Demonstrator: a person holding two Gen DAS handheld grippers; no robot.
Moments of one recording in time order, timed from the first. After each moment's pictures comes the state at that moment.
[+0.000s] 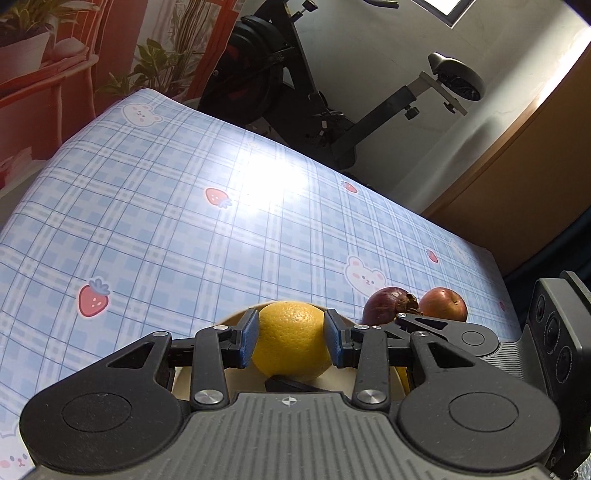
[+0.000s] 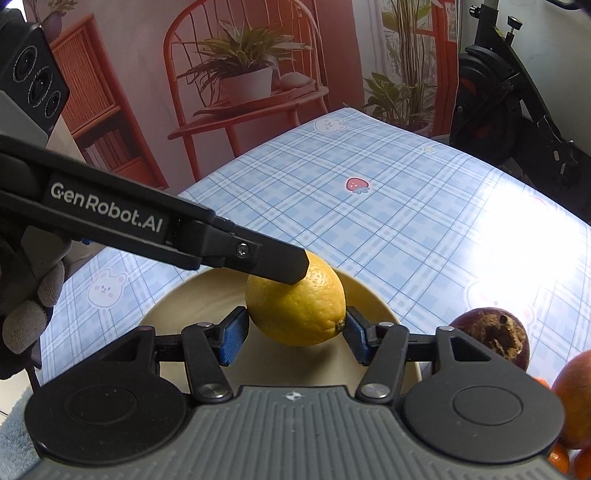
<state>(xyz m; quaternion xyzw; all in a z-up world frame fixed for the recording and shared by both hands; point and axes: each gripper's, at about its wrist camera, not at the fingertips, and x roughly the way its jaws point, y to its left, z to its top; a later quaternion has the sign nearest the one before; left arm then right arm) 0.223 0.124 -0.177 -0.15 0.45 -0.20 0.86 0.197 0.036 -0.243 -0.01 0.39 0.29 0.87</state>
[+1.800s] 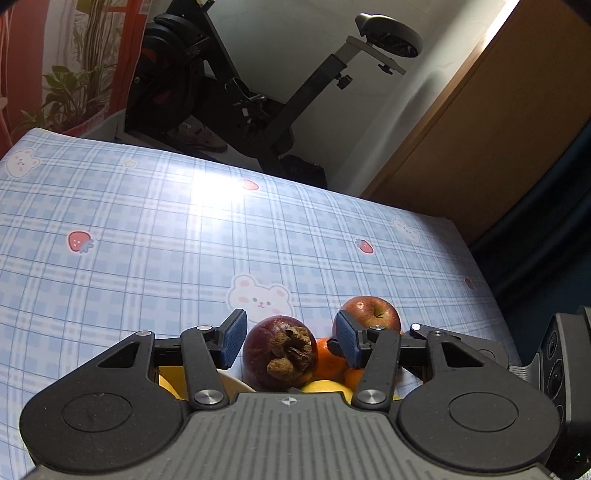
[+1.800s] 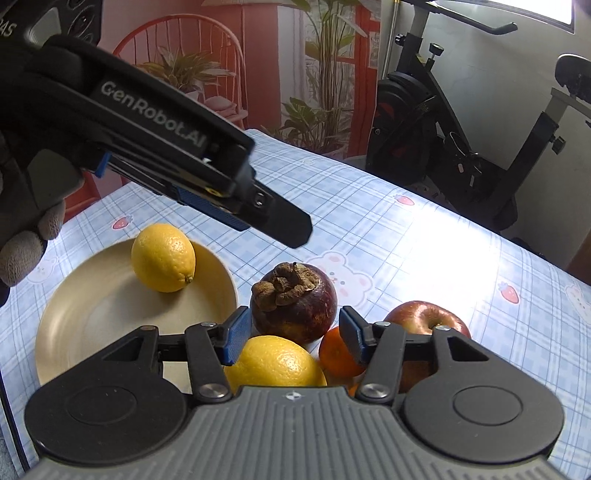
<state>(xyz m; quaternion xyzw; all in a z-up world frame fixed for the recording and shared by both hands) 0.243 0.016 -0.162 -0.08 0.45 -0.27 0.84 0.160 -0.066 -0.233 -0.05 0.35 0.18 0.92</state>
